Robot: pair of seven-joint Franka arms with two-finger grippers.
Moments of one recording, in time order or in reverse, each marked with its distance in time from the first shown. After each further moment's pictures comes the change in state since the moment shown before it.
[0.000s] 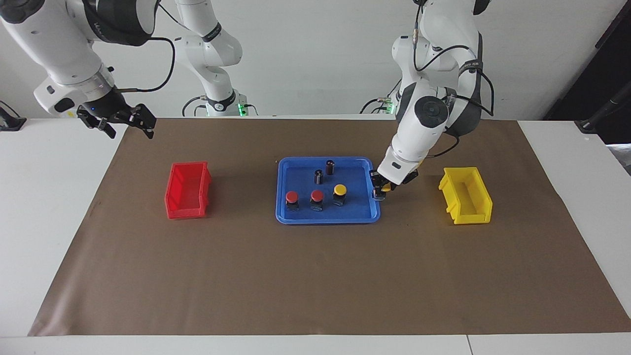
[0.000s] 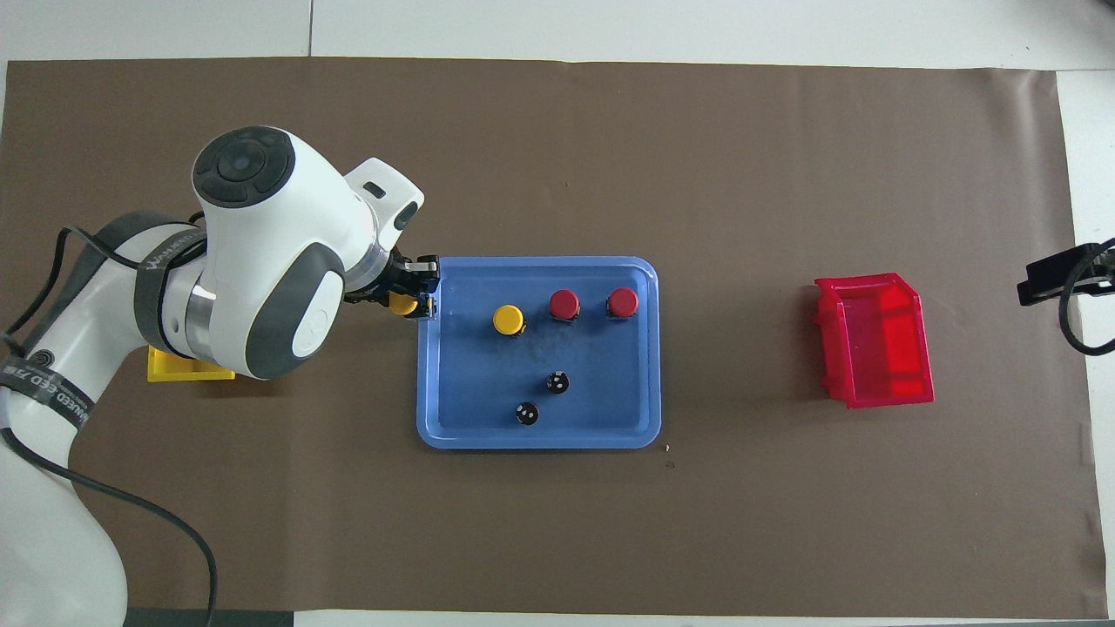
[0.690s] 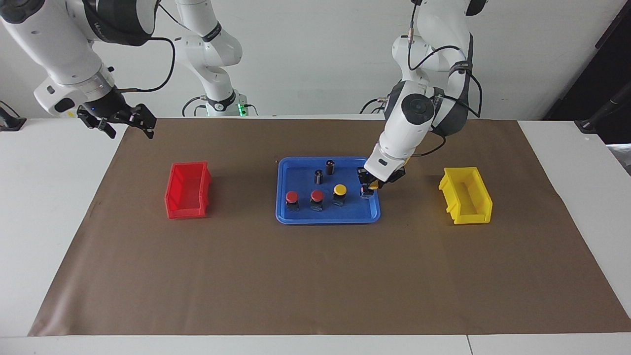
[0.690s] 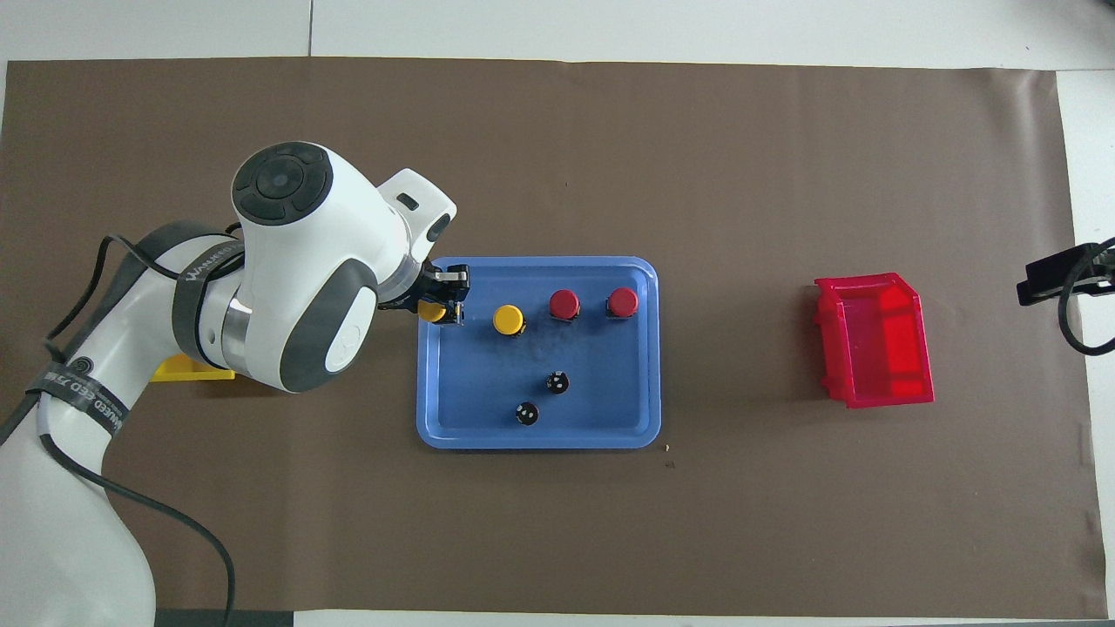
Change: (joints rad) left arm -0.057 0.014 0.001 -0.011 -0.008 0.047 -0.010; right arm 0.000 0.000 0.000 0.000 0.000 0.000 0.000
